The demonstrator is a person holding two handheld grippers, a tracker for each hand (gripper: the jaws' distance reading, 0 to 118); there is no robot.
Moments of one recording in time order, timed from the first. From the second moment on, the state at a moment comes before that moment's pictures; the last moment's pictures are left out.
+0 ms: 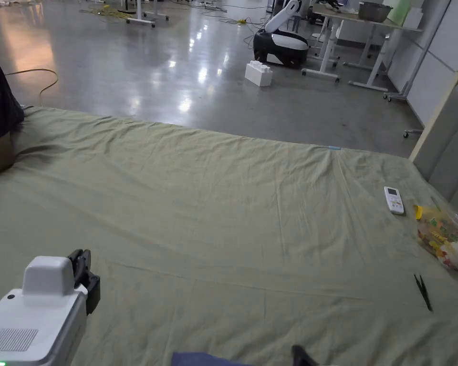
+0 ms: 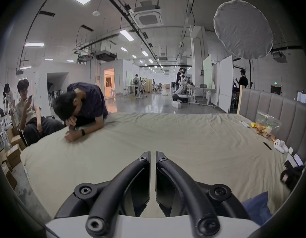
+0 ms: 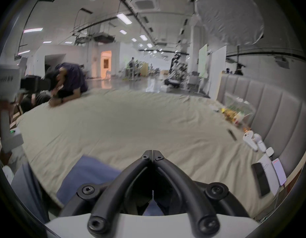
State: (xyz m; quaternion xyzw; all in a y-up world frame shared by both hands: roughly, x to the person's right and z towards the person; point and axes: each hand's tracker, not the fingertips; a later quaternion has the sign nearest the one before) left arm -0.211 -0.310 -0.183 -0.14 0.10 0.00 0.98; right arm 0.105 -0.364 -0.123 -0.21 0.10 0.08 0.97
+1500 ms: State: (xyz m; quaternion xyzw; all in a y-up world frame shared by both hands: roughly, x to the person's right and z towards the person) left arm -0.191 -0.486 -0.212 -0.49 -0.30 0.47 0.67; right arm 0.097 -0.452 -0.123 -0.28 0.10 0.08 0.95
